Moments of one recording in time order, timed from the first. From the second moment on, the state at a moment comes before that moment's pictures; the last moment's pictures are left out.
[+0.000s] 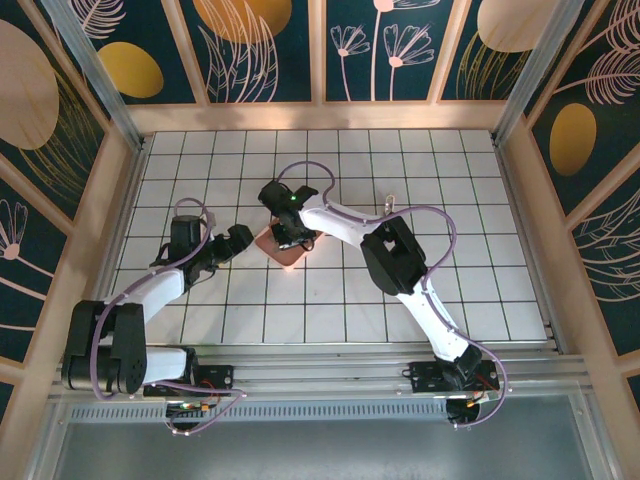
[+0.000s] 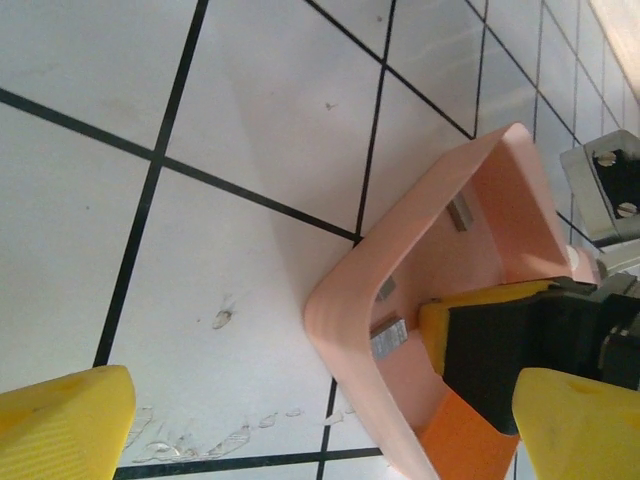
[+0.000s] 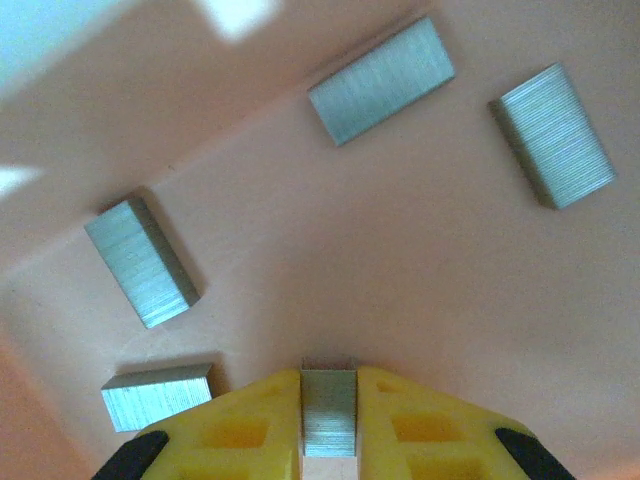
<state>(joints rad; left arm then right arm) -0.08 1.30 0.52 0.04 0.42 -0.70 0.87 2.39 2.03 -0.93 0.05 0.45</state>
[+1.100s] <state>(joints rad) -0.53 1.57 0.94 -0.01 0.27 -0.64 0.57 1.64 1.06 -0.66 0.00 0.61</state>
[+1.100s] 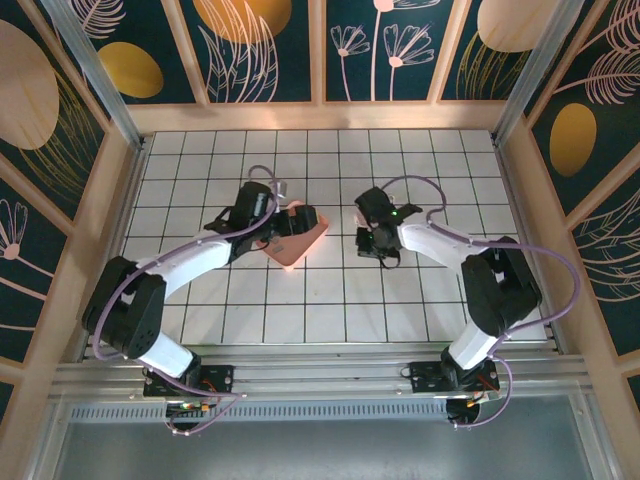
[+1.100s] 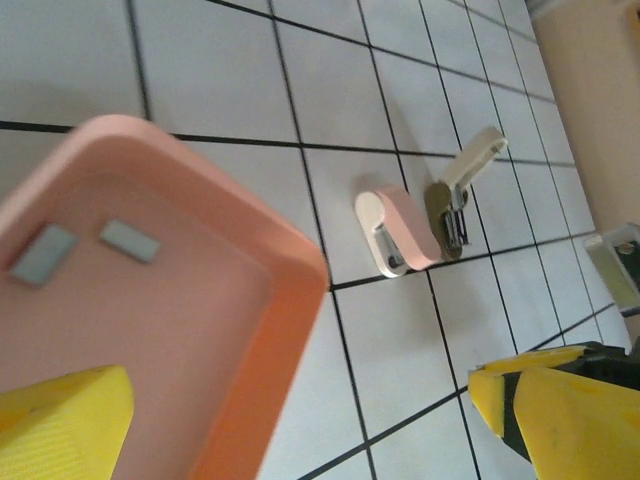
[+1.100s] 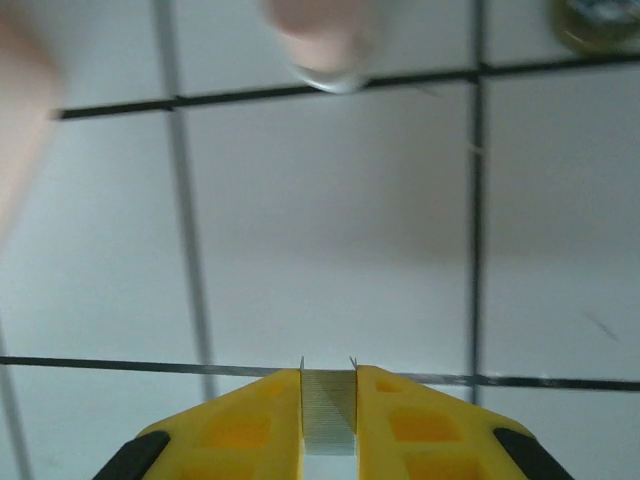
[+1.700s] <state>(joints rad) -0.62 1.71 1.08 -0.07 0.22 -0.61 0.34 1.64 0.94 -0.65 -0.01 0.45</state>
